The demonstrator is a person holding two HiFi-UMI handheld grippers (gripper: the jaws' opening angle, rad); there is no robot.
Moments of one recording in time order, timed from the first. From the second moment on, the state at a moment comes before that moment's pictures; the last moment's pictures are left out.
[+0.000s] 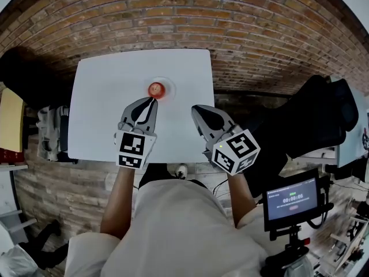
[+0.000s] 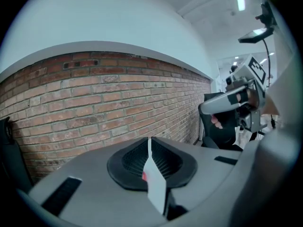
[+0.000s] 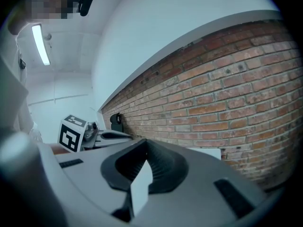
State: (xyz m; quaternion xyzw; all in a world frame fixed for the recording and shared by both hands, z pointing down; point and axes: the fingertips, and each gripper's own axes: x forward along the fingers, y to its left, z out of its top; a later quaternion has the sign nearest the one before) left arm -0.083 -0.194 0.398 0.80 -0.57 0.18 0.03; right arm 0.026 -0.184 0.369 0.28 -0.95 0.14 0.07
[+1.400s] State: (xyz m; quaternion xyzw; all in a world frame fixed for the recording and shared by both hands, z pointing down) left arm -0.110 -0.266 0.506 0.84 -0.46 0.24 0.12; right arm -0.014 -0.243 0.423 0.33 -0.91 0.20 0.13
